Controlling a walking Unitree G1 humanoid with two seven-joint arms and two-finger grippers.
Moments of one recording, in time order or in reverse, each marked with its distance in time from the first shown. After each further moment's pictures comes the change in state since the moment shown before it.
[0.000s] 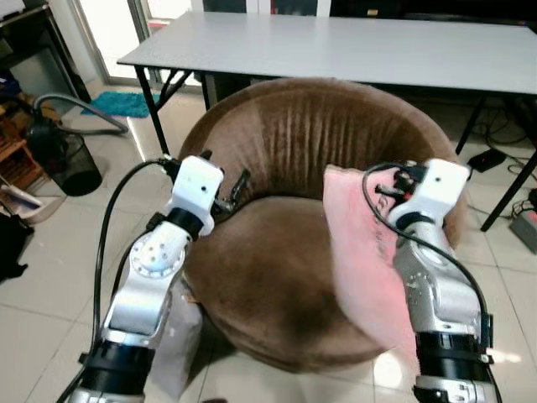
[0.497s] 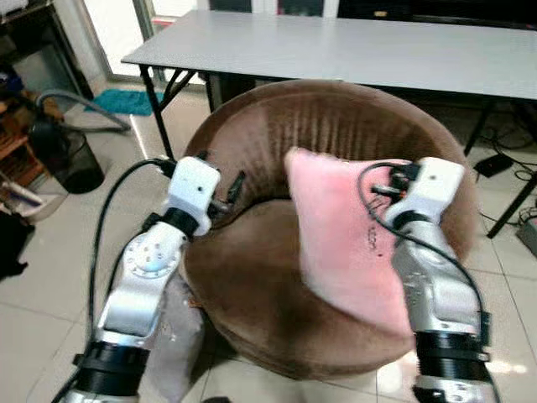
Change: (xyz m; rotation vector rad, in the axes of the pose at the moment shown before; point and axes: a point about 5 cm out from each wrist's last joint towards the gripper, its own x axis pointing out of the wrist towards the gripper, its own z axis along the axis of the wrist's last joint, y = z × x) left arm -0.006 0.008 -0.005 0.007 0.027 0.016; right arm -0.001 0.015 -0.001 -0.020 0.014 0.099
